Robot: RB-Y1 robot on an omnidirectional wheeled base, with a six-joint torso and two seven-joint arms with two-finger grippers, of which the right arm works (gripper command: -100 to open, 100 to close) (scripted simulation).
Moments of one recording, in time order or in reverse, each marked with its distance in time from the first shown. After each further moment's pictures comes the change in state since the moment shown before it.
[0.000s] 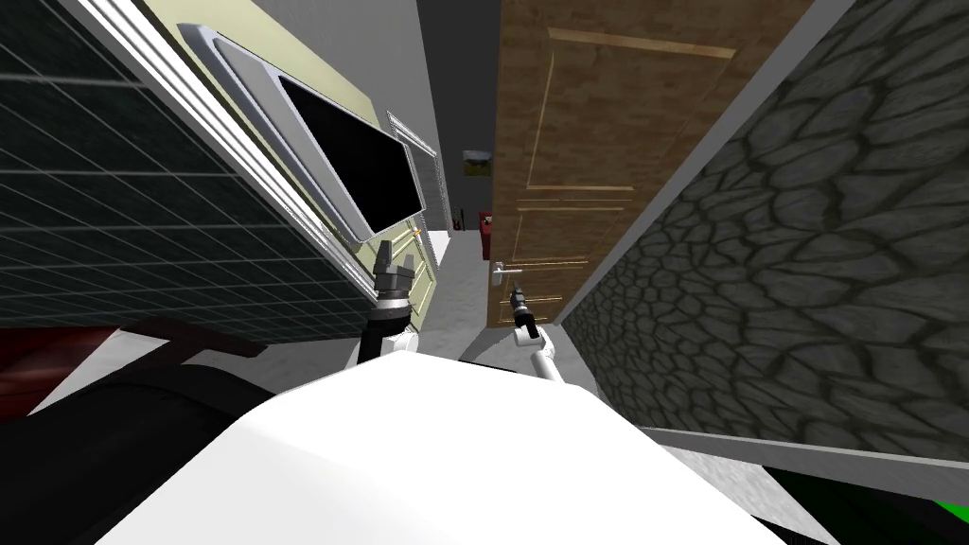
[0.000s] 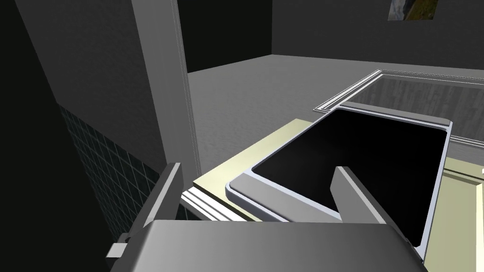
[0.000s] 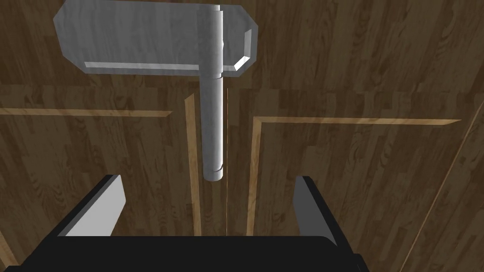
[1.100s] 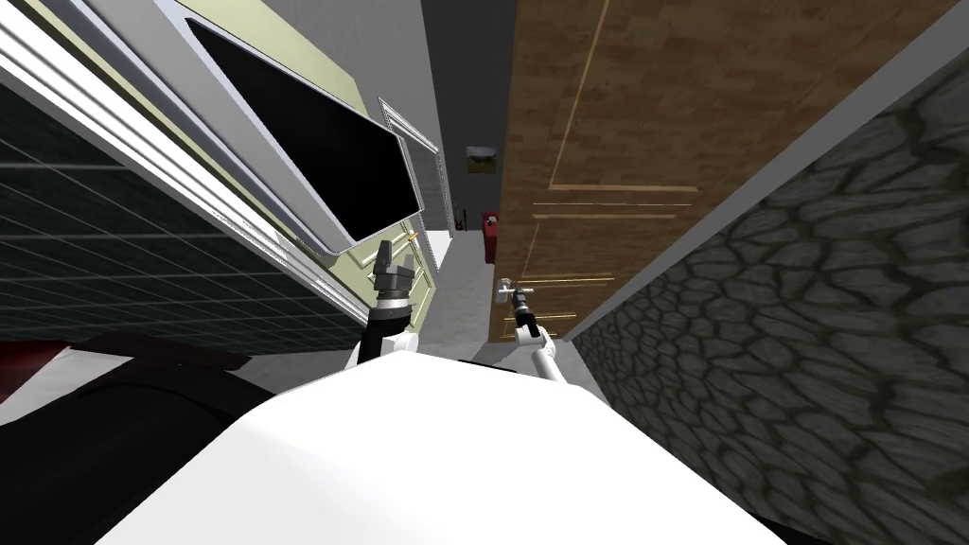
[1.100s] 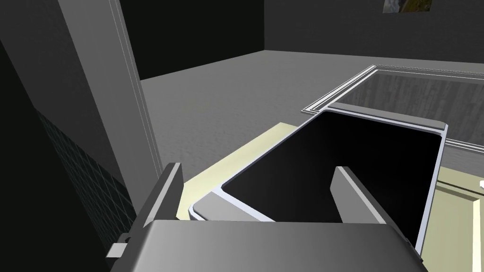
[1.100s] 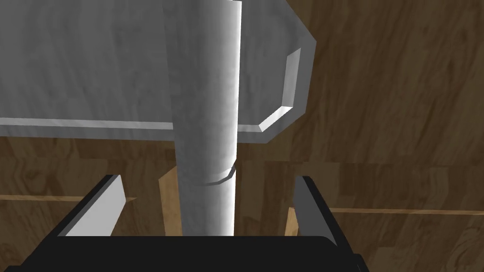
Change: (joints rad) arm -0.022 -0.008 -0.016 0.037 -0.004 -0.003 -0.001
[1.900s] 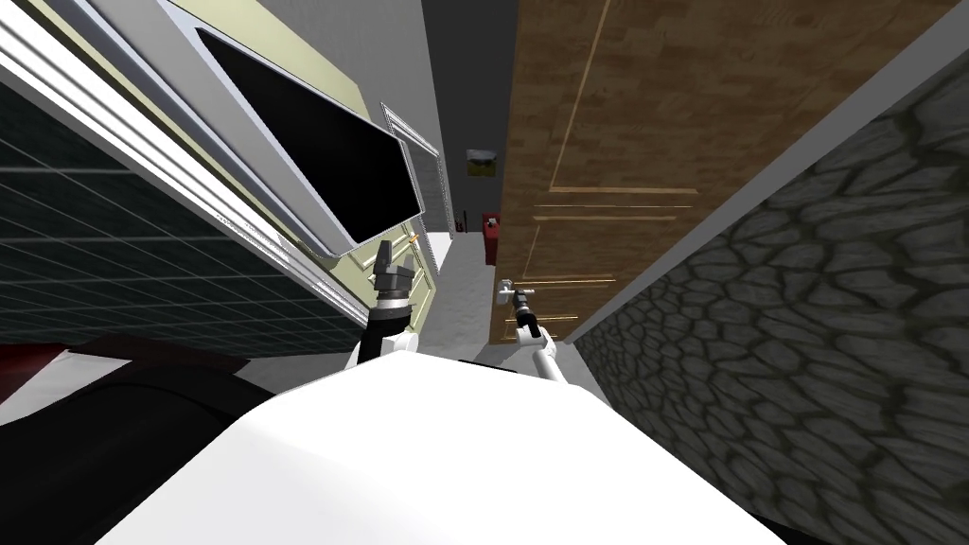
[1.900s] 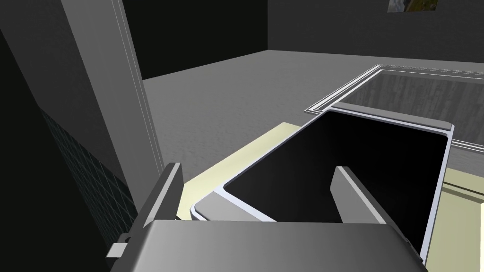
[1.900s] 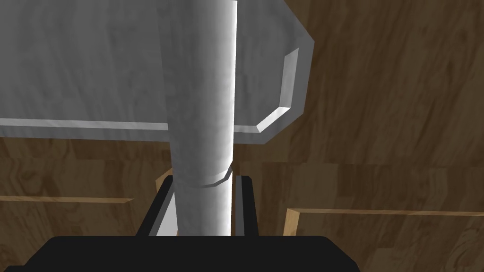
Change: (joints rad) arm 0.002 -0.004 -0.007 0.005 -0.002 0.006 0.002
